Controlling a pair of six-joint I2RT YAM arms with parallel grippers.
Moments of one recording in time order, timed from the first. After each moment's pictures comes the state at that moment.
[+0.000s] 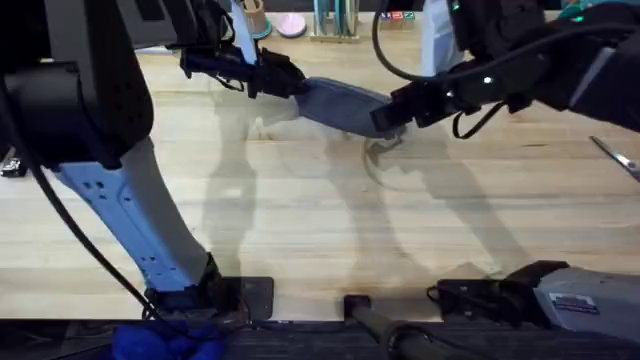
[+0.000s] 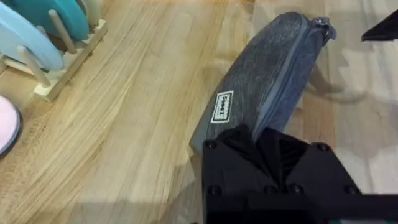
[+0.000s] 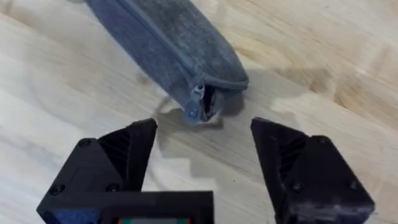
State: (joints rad) left arm 0.06 2.10 1.44 -0.76 1.11 1.18; right arm 0.40 1.43 1.05 -0.66 -0.04 -0.02
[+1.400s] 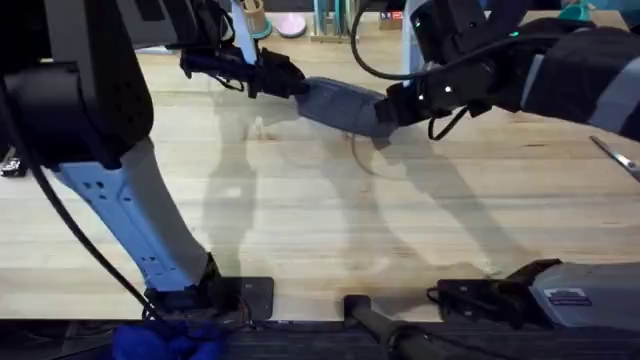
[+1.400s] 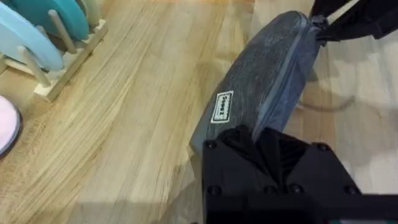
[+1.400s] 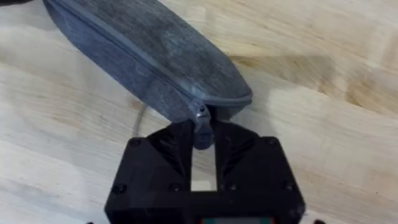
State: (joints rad) left arm 0.06 2.10 1.44 -0.76 1.11 1.18; right arm 0.45 1.54 1.05 -0.56 0.07 0.14
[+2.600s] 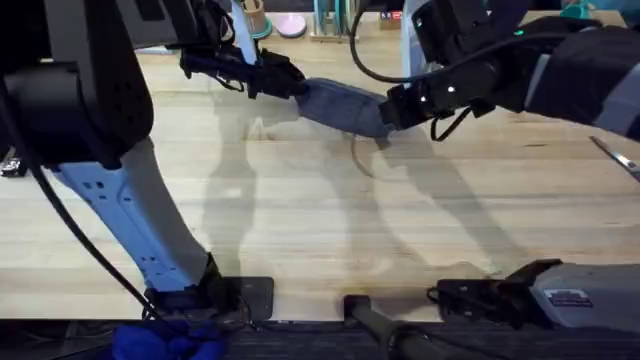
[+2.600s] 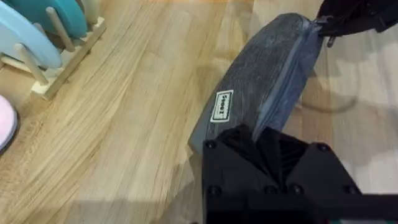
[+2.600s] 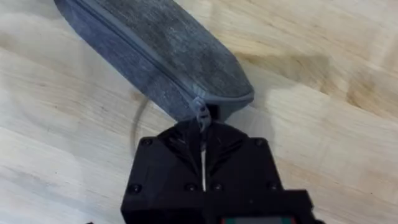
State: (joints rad) left arm 0.06 2.10 1.44 -0.76 1.11 1.18; right arm 0.45 1.53 1.05 -0.59 0.05 0.09
